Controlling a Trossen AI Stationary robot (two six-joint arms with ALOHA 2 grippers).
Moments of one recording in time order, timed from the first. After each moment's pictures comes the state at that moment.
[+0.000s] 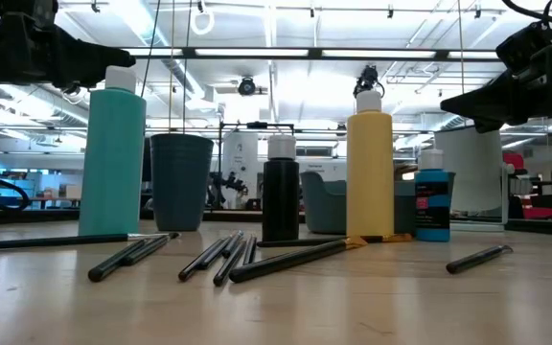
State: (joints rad) left arm -0.16 0.05 0.01 0.22 -0.37 0.33; right arm -0.05 0.09 0.02 0.04 0.14 -0.09
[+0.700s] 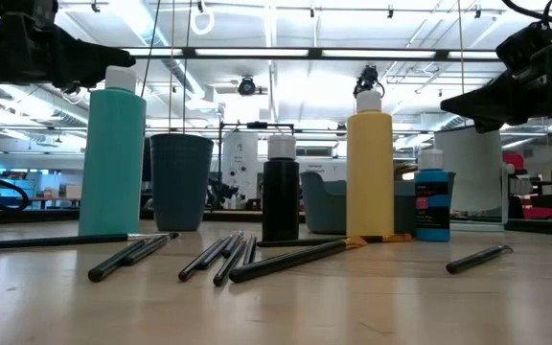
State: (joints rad) left arm -0.16 0.05 0.01 0.22 -0.37 0.33; right arm -0.05 0.09 0.02 0.04 0.14 -0.09
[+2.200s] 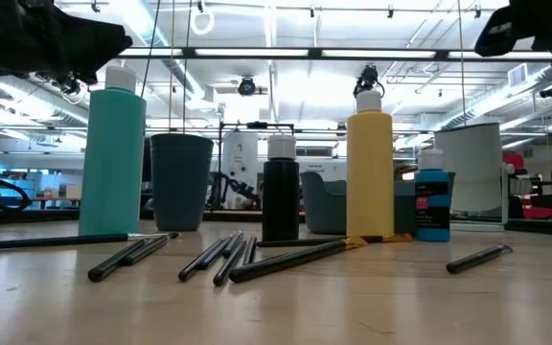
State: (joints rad) left arm -0.16 0.05 0.01 0.33 -0.32 0.17; right arm -0.05 0.09 0.03 0.48 -0.41 -0.17
